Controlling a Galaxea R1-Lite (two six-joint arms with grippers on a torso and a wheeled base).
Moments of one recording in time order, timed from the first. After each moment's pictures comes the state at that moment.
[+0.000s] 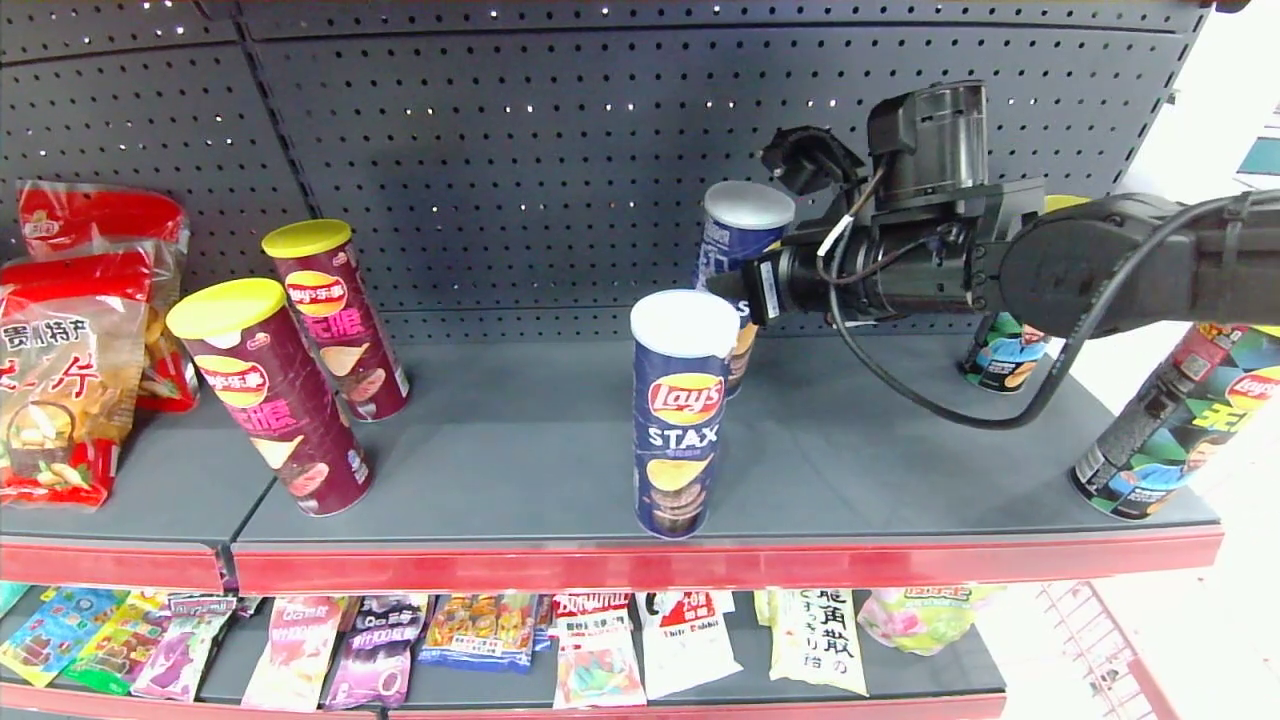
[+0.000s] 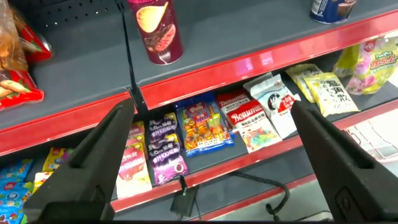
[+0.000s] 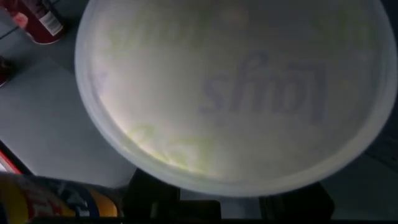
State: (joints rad) left arm -0.36 0.18 -0.30 0.26 0.09 0.13; right arm 0.53 1.95 -1.59 -0.01 0.08 -0.11
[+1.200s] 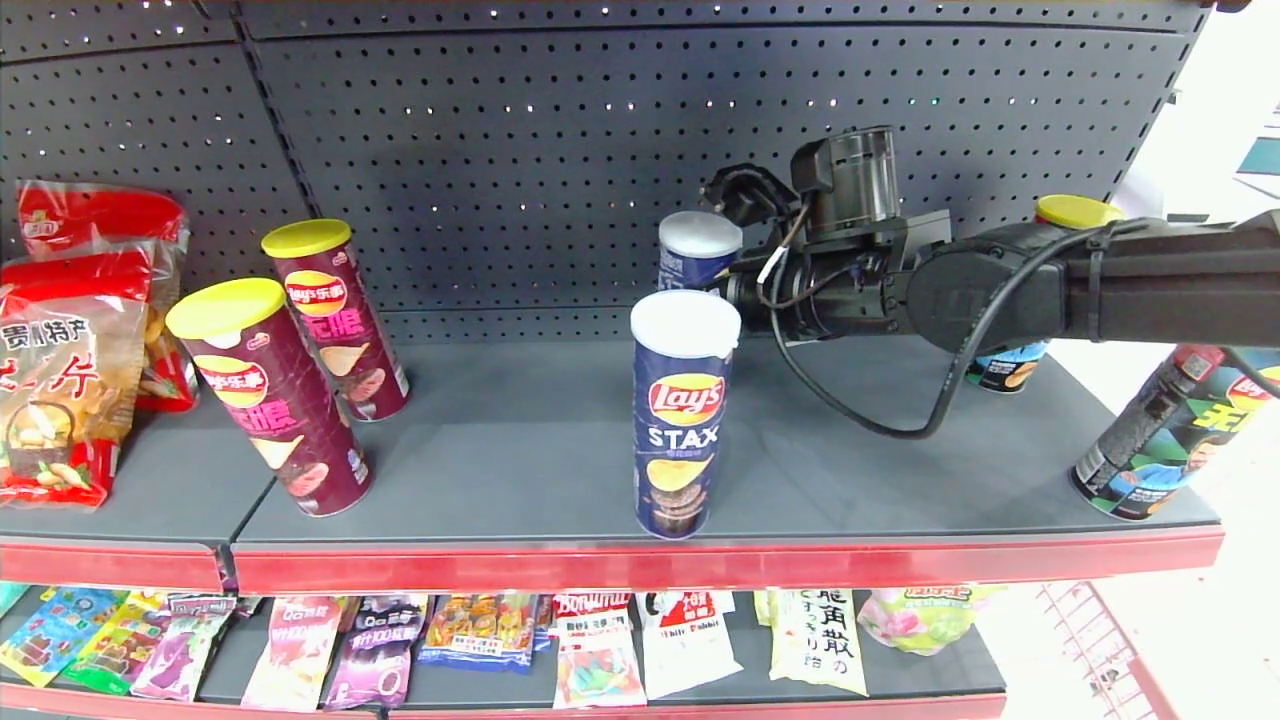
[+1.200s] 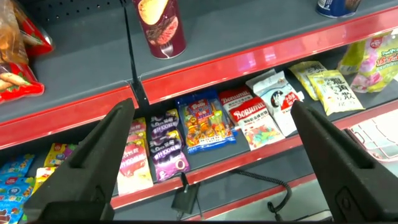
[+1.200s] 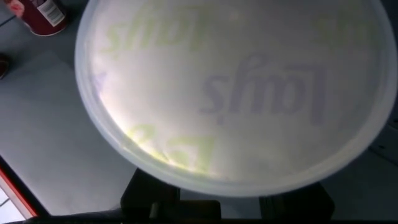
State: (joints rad) left arm -0.36 0.16 -0.28 0.26 0.11 0.12; right arm 0.57 2.06 -1.67 -0.01 0.07 -0.11
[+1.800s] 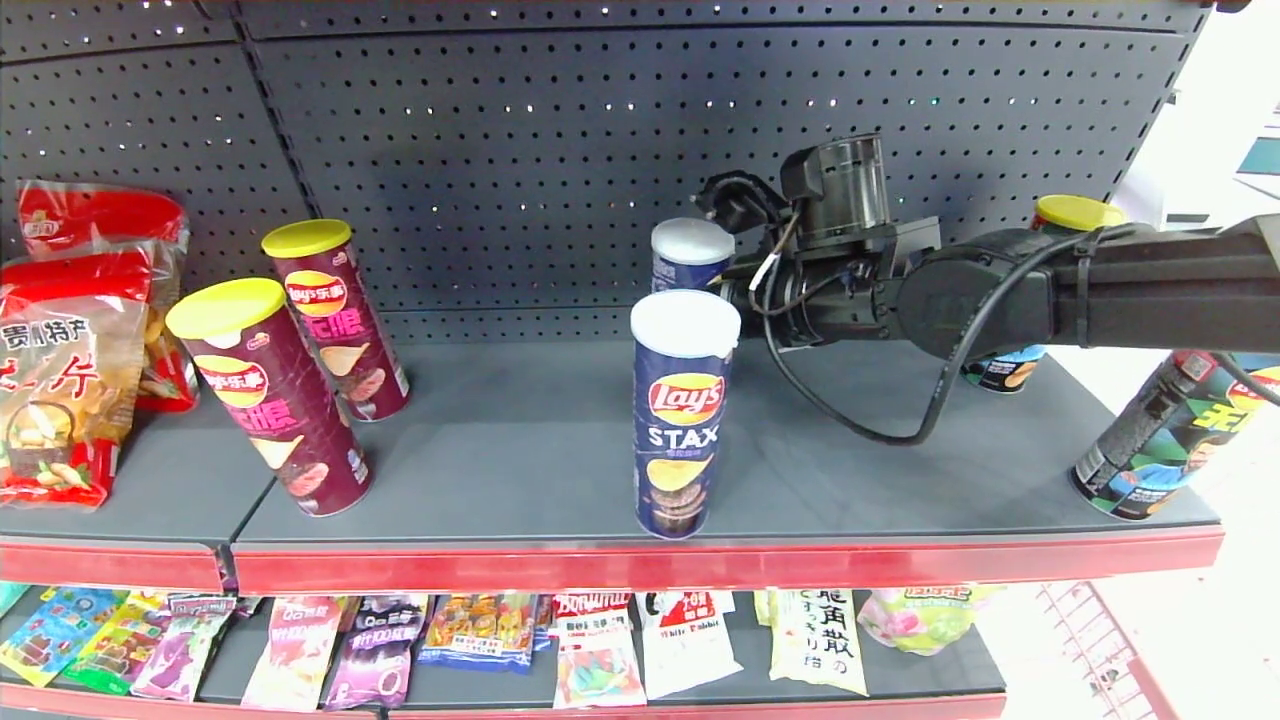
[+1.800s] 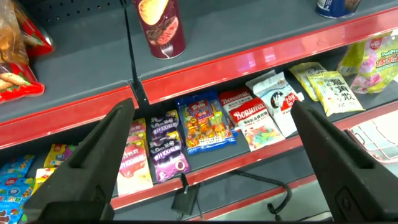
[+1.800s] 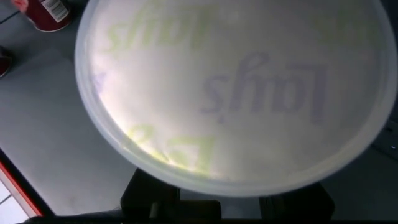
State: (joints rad) left arm -0.36 0.15 -0.27 0.26 0.11 0.12; right arm 0.58 2.07 -1.67 -0.01 0.07 -0.11
